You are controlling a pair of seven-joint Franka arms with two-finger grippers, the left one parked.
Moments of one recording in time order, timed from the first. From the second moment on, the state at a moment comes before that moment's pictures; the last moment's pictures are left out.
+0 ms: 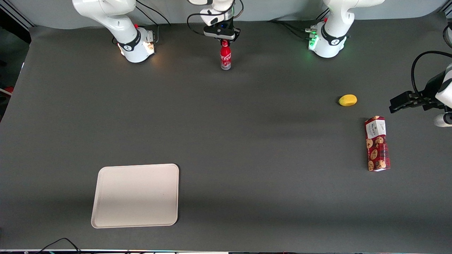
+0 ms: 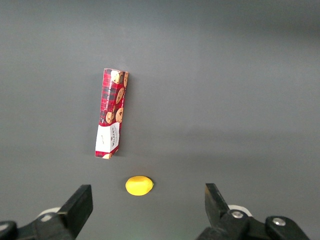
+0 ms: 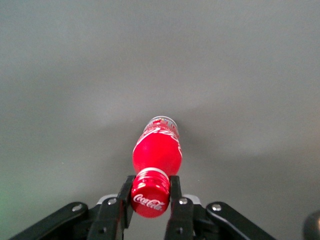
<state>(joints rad) 0.08 0.11 1.24 -2.15 -0.10 2.15 1.62</state>
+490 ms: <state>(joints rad) 0.07 0.14 1.07 -1.74 -0.10 1.72 1.36</state>
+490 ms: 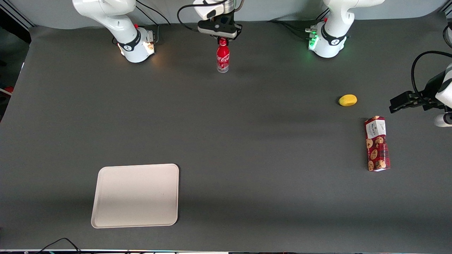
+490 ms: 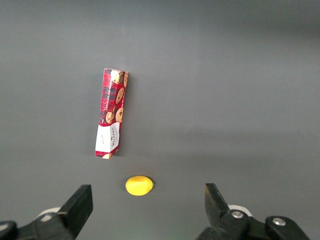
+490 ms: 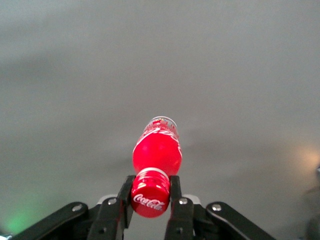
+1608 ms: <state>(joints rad) 0.05 0.22 0.20 -1.31 -0.08 1.35 0.01</state>
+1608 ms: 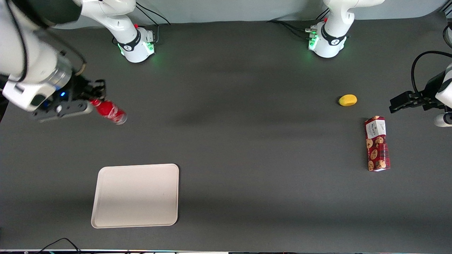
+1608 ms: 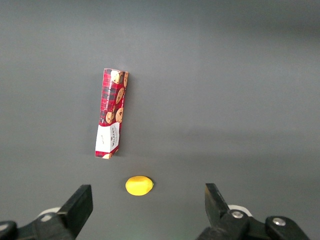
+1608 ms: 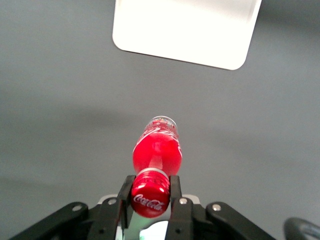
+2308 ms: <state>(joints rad) 0.04 0.58 -0.06 -1.31 -0.08 1.82 -0.46</state>
